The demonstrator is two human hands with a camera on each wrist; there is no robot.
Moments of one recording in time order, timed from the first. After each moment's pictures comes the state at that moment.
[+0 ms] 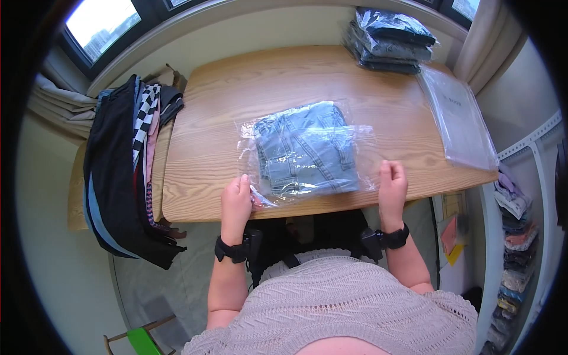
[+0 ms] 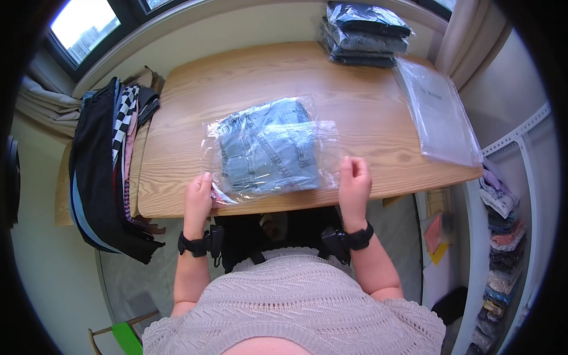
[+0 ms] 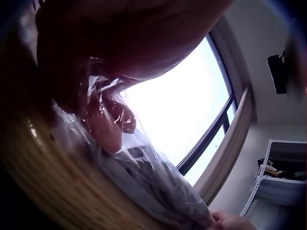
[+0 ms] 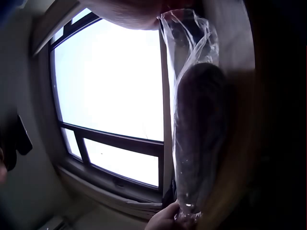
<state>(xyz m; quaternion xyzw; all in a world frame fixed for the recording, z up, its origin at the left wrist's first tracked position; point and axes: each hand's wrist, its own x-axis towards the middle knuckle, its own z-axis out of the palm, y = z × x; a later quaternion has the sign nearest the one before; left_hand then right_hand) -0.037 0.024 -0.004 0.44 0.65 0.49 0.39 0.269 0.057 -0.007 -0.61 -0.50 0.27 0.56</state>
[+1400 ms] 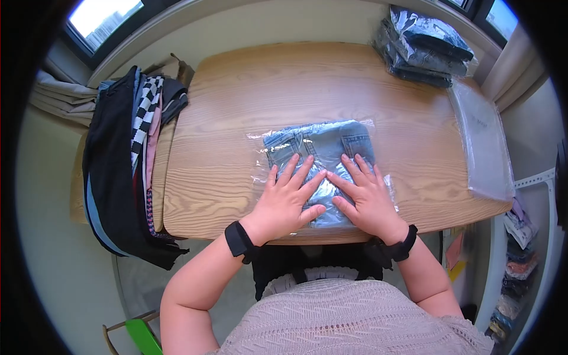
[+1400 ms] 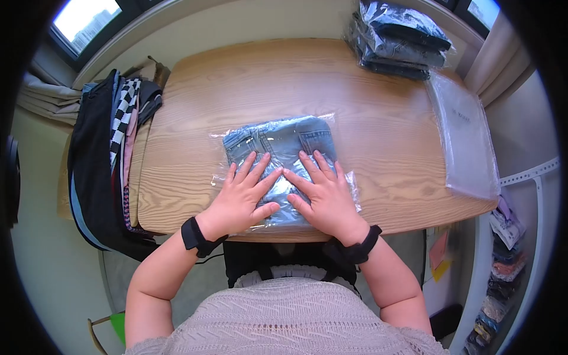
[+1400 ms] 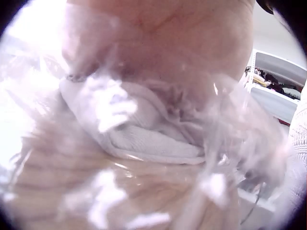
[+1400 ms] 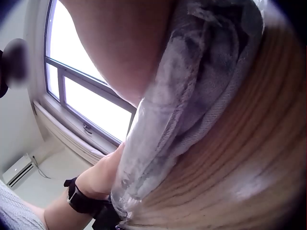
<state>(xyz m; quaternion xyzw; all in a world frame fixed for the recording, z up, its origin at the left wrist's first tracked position) -0.004 0.080 0.021 0.85 0.51 0.07 0.10 0.216 0.106 0.013 -0.43 -0.88 0.09 0.16</state>
